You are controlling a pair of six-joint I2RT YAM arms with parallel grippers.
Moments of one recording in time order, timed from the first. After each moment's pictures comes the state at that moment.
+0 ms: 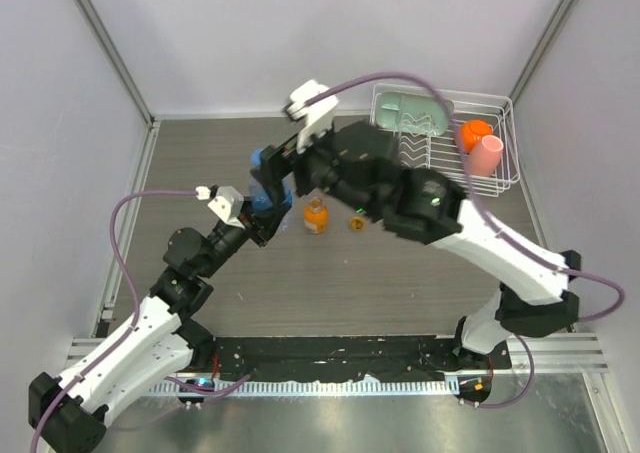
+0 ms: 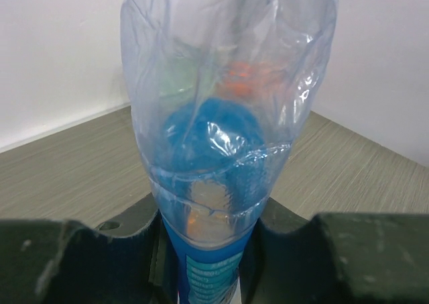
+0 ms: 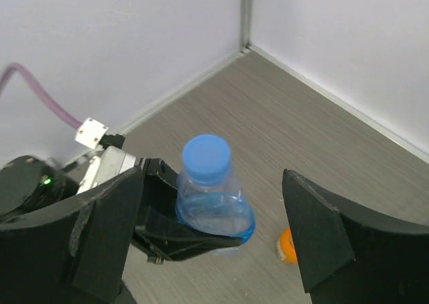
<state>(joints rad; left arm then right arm) -0.60 0.69 0.49 0.41 0.17 -0.13 1.23 1.59 2.04 -0.58 0.44 0.08</state>
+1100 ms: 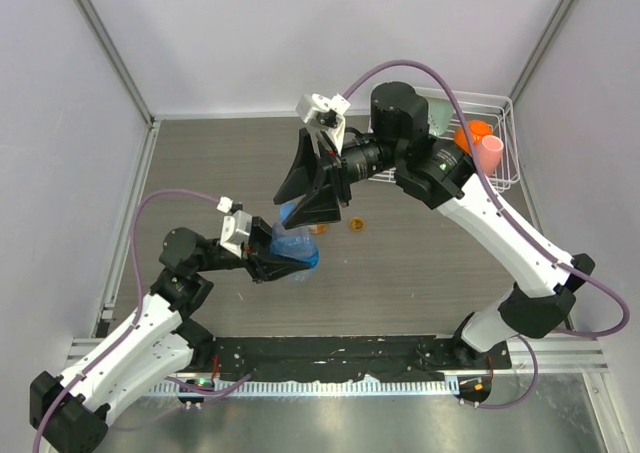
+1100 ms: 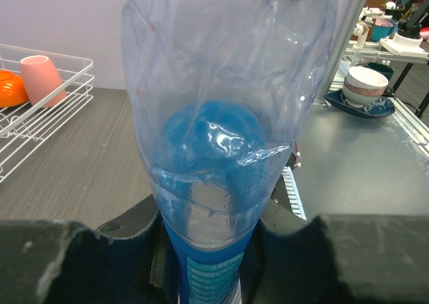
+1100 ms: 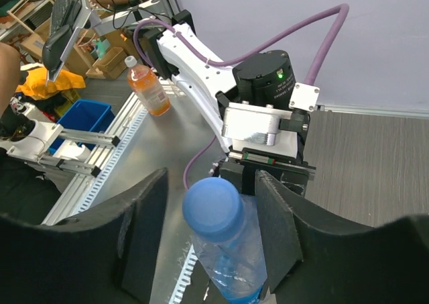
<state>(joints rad) -0.58 0.70 0.51 0.50 0.94 -0.33 0.85 1.52 1.89 -0.47 -1.08 0.13</state>
